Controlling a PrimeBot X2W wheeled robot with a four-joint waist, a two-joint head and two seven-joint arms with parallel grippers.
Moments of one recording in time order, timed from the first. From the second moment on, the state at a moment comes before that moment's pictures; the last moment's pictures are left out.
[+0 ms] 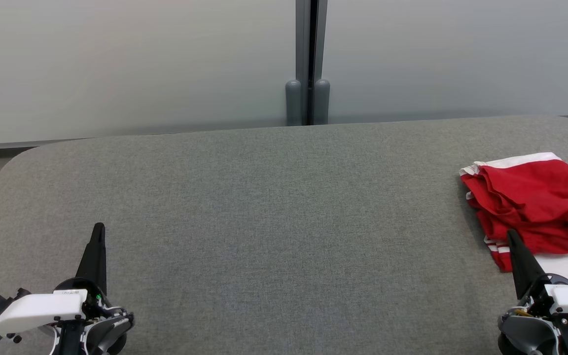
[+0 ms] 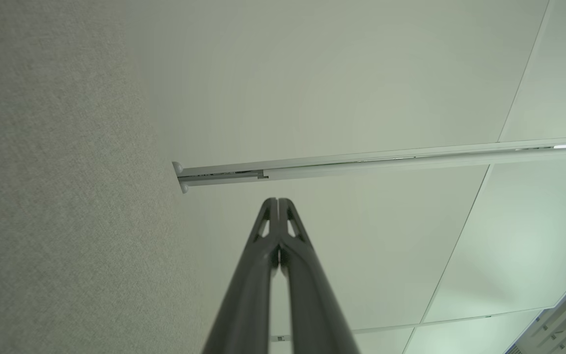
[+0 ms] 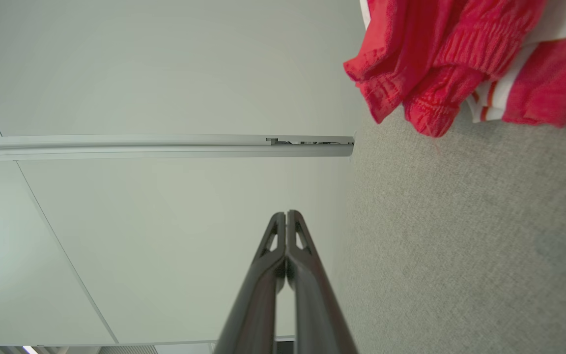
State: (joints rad) left arm -0.10 0.05 0.11 0.25 -1.61 -0.13 0.11; right arm -0.10 -0.05 -0.11 0.24 1.62 0.13 0.11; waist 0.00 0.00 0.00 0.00
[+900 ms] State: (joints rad) left arm -0.10 0.05 0.11 0.25 -1.61 -0.13 0.11; right arm -0.10 -0.05 -0.11 0.24 1.62 0.13 0.11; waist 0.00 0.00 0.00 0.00
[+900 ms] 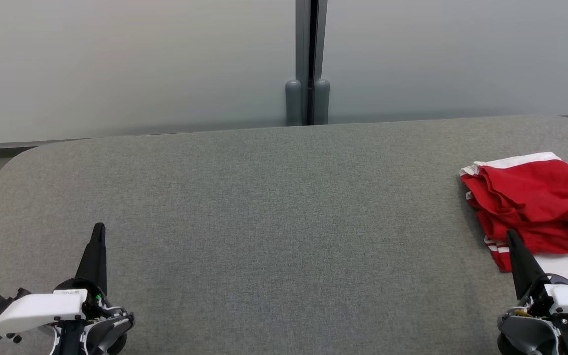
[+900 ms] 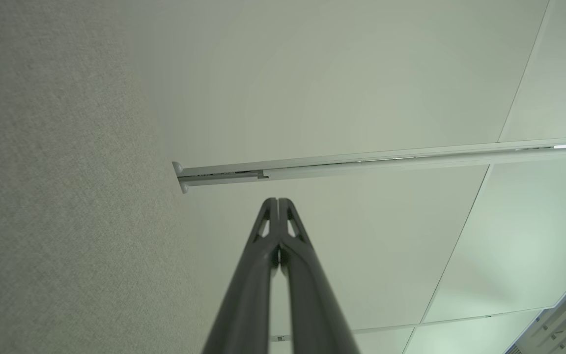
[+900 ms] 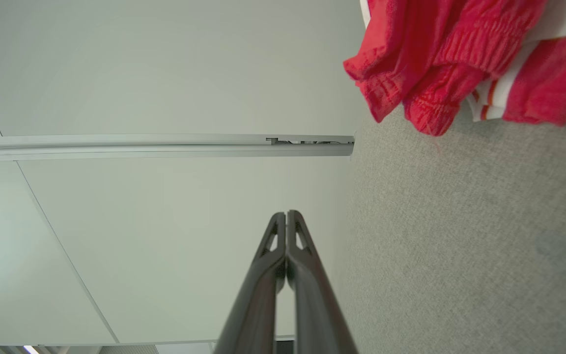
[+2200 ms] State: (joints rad) left arm -0.10 0.05 0.11 0.25 -1.61 -0.13 0.11; right arm -0.10 -0.05 -0.11 0.24 1.62 0.13 0.11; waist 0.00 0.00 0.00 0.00
